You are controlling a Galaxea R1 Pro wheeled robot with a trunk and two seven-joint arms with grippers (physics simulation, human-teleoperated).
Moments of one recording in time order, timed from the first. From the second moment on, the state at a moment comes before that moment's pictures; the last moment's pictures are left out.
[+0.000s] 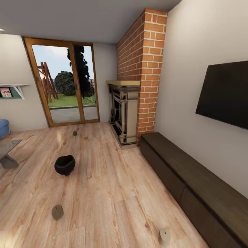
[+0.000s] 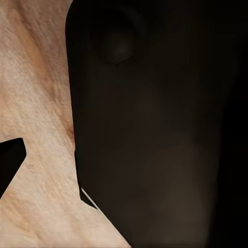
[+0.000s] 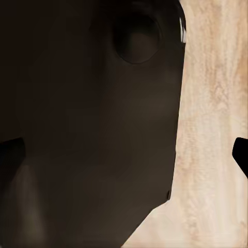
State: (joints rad) left arm 0.00 0.00 0.00 0.00 0.00 0.00 0.00; right arm 0.00 0.00 0.00 0.00 0.00 0.00 0.00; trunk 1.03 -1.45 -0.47
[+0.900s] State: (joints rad) left arm 0.02 0.00 0.00 -0.08 0.00 -0.01 0.00; right arm -0.05 0.00 0.00 -0.10 0.01 -0.13 -0.01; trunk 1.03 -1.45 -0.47
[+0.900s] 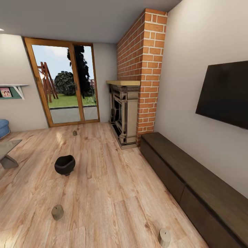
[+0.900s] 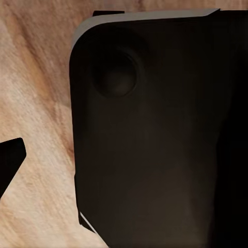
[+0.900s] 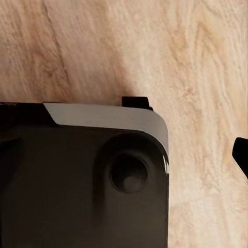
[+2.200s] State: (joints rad) left arm 0.01 0.00 0.00 -0.27 0.00 0.00 0.00; right arm -0.06 0.01 0.00 -0.25 0.12 0.01 -0.01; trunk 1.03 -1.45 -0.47
